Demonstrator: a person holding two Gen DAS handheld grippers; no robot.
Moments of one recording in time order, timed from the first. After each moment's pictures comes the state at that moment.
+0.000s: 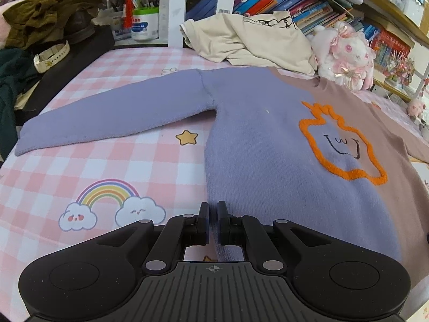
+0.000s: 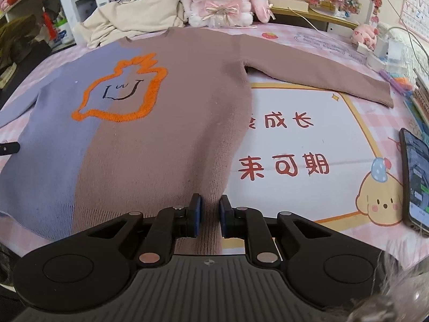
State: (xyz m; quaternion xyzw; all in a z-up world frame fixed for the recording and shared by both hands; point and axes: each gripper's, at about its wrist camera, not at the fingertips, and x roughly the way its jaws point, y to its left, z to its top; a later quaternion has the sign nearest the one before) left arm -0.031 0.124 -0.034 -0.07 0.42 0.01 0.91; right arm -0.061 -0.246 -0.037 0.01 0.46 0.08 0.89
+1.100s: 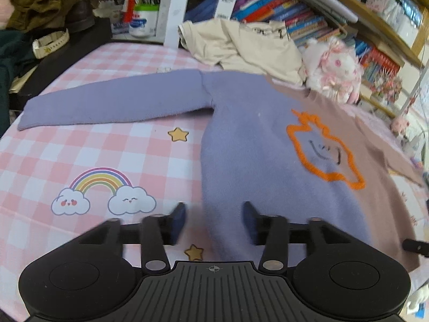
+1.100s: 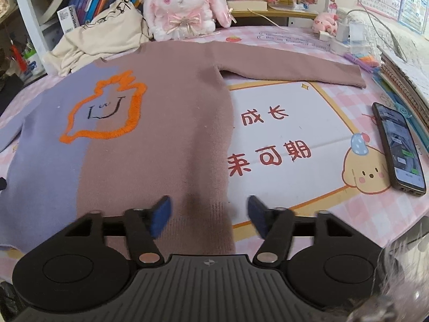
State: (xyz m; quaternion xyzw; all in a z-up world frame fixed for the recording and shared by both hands) left arm -0.057 0.130 -0.026 -0.12 0.39 0.00 0.91; right arm -0.076 -0.238 -0.031 0.05 0.44 0.00 0.90
